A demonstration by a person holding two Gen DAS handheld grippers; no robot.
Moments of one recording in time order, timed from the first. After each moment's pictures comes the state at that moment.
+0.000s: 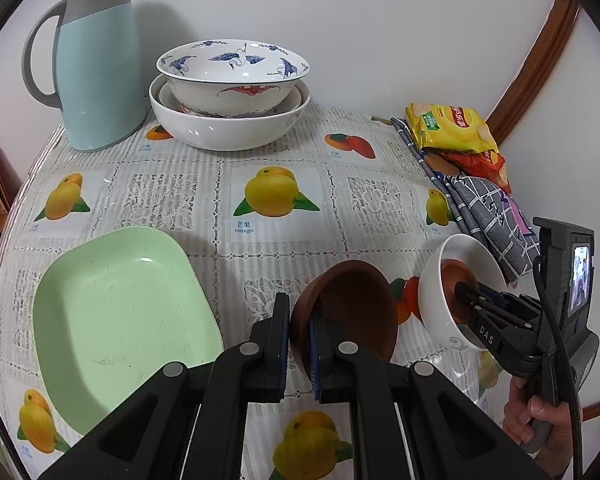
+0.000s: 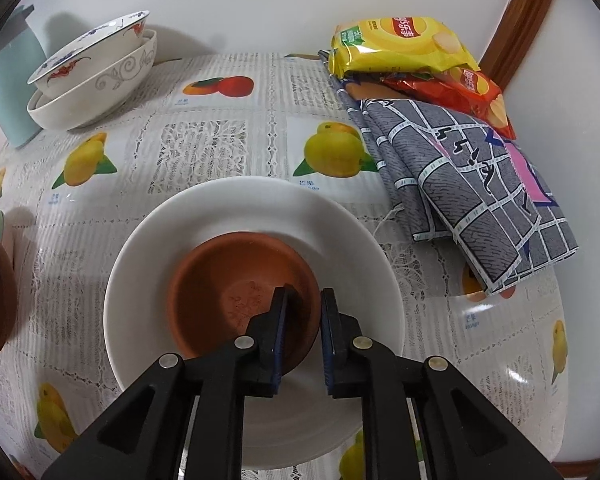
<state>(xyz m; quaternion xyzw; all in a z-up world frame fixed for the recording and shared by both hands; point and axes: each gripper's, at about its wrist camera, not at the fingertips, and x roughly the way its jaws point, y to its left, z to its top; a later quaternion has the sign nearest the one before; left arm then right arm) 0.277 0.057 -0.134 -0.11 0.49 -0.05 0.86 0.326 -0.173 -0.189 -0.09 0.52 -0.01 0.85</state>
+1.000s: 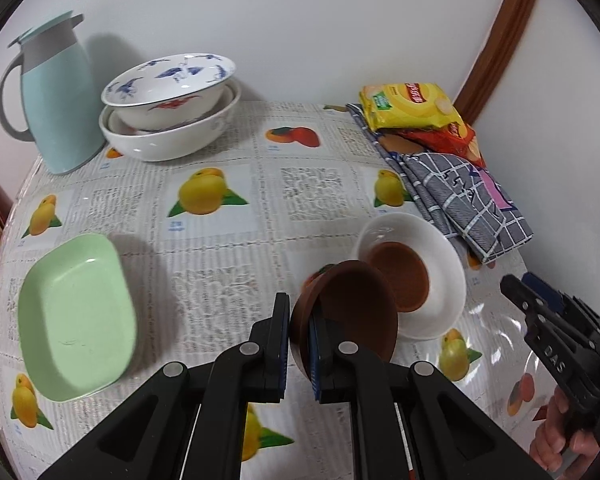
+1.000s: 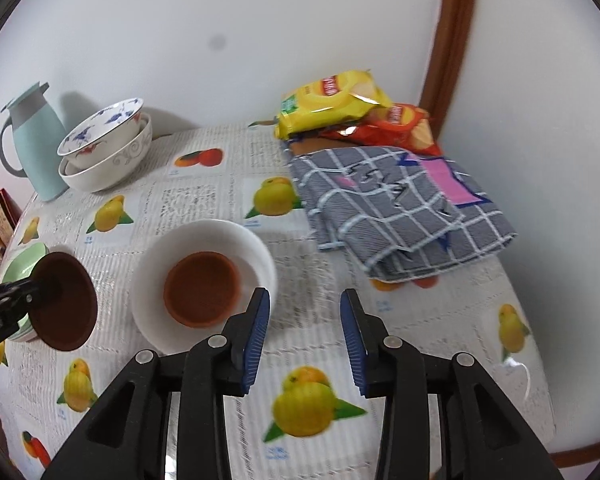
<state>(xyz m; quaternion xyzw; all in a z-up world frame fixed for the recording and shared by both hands) 0.267 -0.021 -0.111 -0.08 0.49 -0.06 0.87 0.259 -0.246 -0.114 -0.03 0.44 -0.01 0.90</state>
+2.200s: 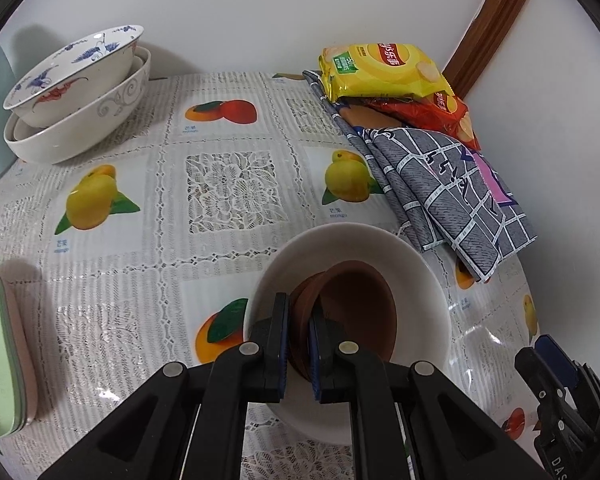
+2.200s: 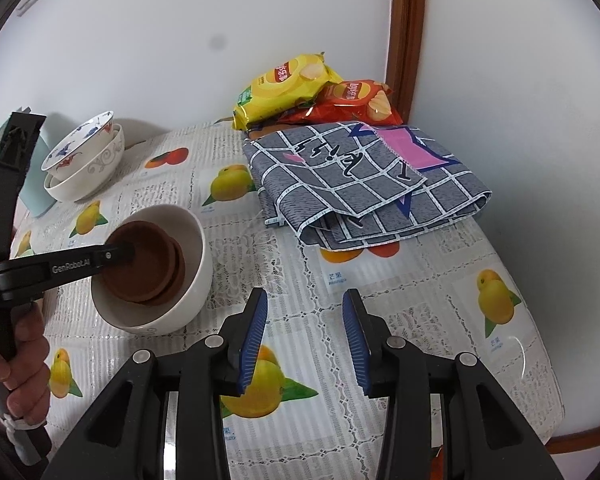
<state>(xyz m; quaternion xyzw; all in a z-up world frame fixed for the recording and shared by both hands) 0.330 -0.091 -0.160 -0.09 0.52 -0.10 0.84 0.245 -0.292 -0.132 0.01 0.45 -0.02 0.89</state>
